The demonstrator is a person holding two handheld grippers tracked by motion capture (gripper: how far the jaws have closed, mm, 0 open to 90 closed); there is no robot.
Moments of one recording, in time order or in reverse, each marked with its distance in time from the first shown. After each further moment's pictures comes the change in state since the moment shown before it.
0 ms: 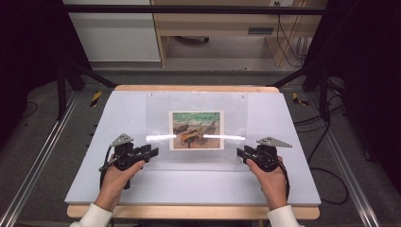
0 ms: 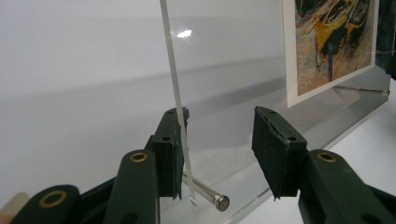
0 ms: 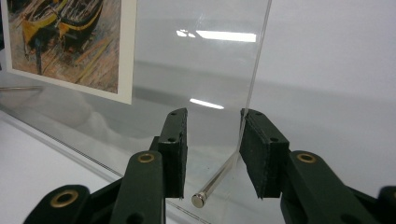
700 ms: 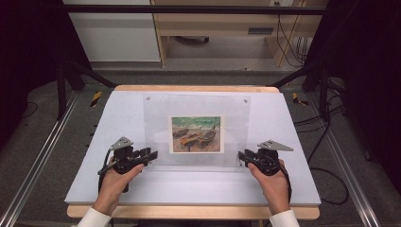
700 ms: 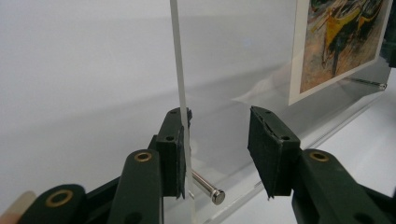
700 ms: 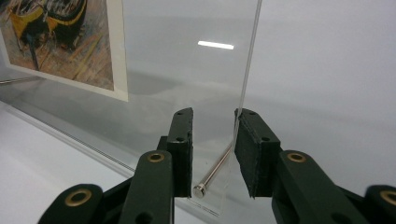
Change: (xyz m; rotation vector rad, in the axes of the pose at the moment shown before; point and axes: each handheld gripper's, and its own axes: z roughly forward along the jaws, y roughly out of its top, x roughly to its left) left arm -0.004 -0.007 -0.005 0.015 0.001 0.023; right arm 0.001 -0.008 -0.007 0.016 0.000 -0.011
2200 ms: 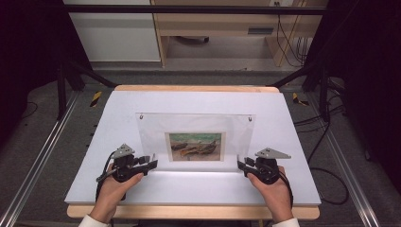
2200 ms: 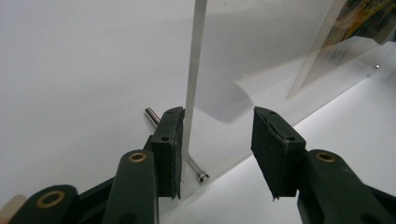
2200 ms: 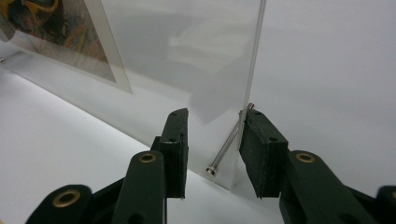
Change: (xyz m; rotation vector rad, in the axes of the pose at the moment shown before) left arm -0.009 -0.016 -0.007 0.055 0.007 0.046; right arm 0.008 -0.018 -0.007 0.049 0.015 -0.080
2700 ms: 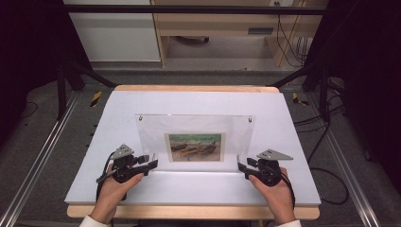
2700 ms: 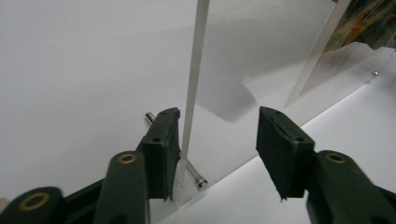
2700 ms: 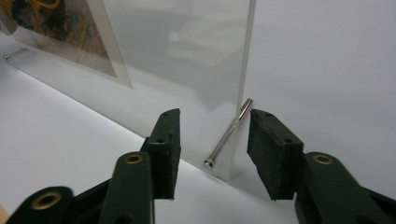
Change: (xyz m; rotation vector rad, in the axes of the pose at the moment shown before) left arm -0.003 -0.001 0.000 -0.028 0.009 0.013; right arm -0.001 -0.004 -0.005 0.001 -0.001 0.003
